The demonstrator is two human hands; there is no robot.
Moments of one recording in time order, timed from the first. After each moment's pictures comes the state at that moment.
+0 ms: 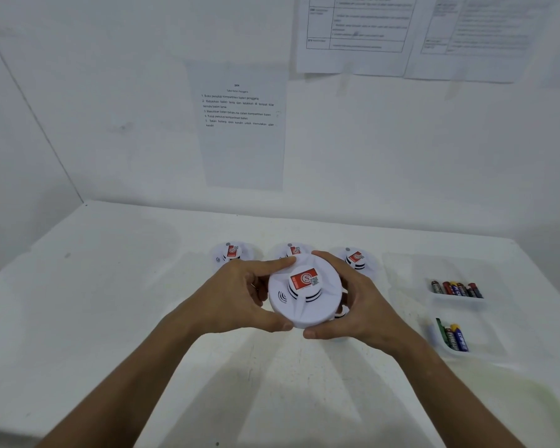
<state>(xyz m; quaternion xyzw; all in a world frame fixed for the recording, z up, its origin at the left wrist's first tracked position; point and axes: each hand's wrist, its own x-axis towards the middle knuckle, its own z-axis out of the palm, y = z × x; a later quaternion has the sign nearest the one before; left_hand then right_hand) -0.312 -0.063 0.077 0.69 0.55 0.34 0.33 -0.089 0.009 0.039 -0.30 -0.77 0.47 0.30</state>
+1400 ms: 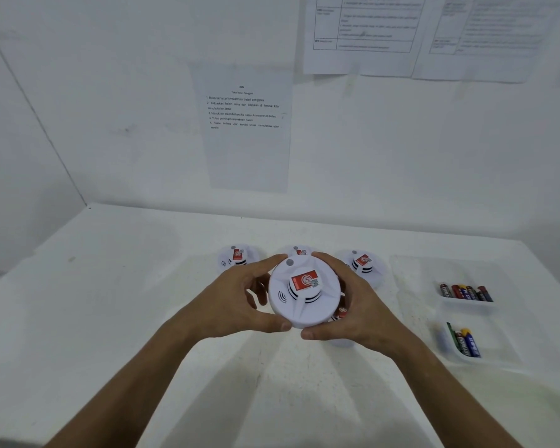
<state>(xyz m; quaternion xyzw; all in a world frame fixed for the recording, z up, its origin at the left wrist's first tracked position) -0.332 -0.057 0.064 0.70 0.55 0.32 0.32 -0.105 0.012 0.037 -0.31 -0.78 0.47 0.29</state>
